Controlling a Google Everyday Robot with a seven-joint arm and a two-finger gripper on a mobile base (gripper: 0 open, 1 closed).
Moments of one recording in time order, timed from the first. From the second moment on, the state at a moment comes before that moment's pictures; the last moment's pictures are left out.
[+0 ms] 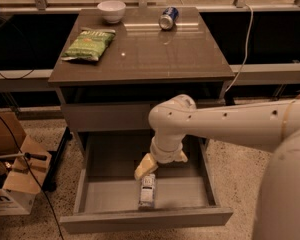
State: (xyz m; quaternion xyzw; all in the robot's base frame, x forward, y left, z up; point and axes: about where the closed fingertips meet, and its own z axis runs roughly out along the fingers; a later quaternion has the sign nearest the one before) arm 0.525 -0.060 0.566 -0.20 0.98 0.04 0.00
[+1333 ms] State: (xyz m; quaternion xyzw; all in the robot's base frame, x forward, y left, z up) arm 0.560 -0.053 0.474 -0.08 0.99 0.10 -0.03
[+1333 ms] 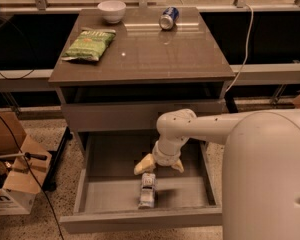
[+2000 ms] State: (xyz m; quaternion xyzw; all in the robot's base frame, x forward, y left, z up) arm 0.567 -0.039 0.416 0.00 0.98 0.17 -0.06
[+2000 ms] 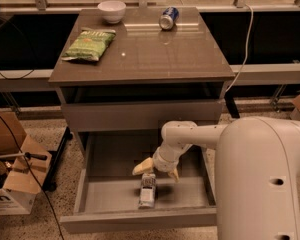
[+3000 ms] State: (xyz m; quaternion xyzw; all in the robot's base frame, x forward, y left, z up) arm 0.545 -0.023 0.360 0.06 0.97 0.18 -0.15
